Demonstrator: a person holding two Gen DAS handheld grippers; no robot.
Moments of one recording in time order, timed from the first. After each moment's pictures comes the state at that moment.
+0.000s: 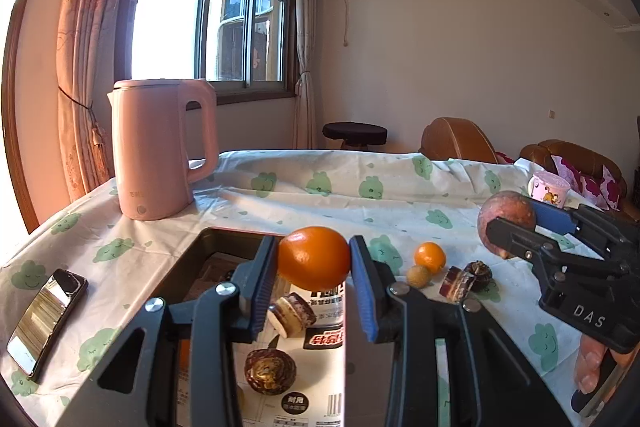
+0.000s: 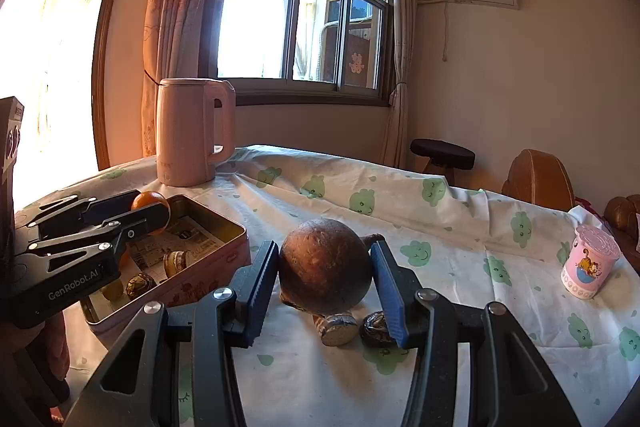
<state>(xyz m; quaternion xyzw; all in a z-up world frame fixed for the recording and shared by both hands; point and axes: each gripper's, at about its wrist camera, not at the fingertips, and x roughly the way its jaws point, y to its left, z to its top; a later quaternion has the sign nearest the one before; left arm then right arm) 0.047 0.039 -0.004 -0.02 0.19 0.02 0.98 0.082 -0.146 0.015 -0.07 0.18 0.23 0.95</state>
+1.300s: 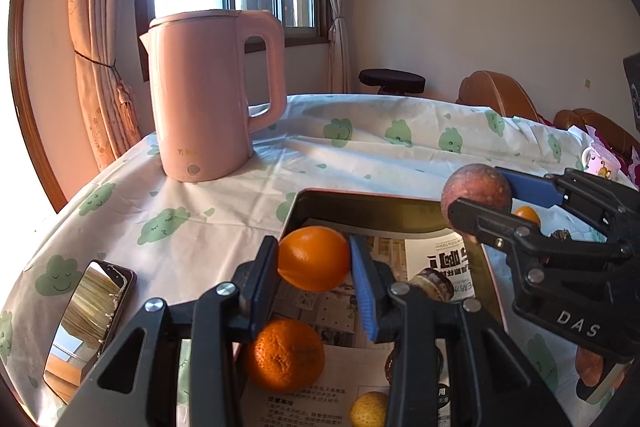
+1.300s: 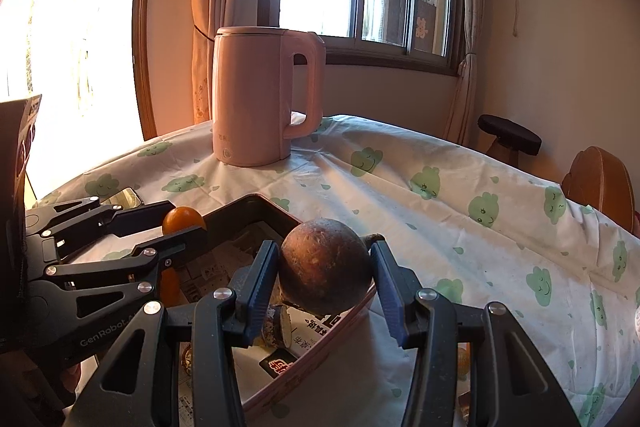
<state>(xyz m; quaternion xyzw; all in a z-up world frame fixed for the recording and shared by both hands) 0.085 0.117 -0.023 -0.01 0.30 0.07 0.95 0.137 -0.014 0.002 -0.11 0.26 0.32 0.91</state>
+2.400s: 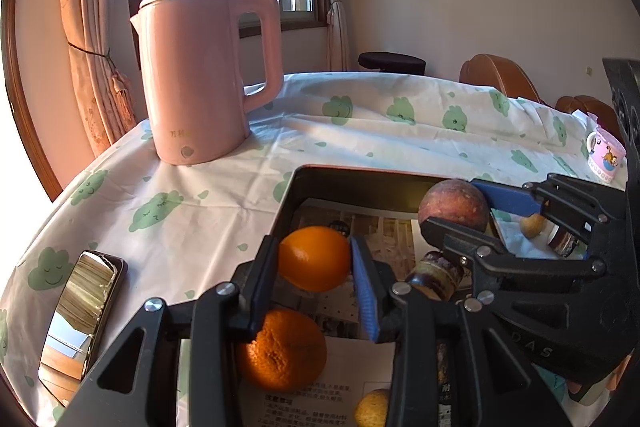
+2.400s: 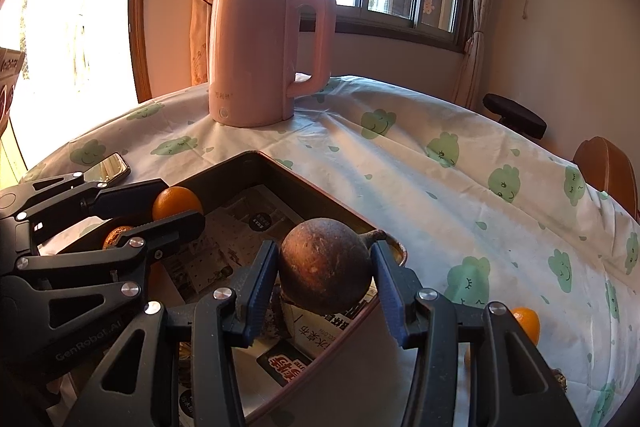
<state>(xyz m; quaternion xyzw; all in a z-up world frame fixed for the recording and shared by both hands) 0.093 0.118 -0.036 -0.01 0.32 0.07 0.94 0.150 0.008 -0.028 -0.13 0.30 0.31 0.89</state>
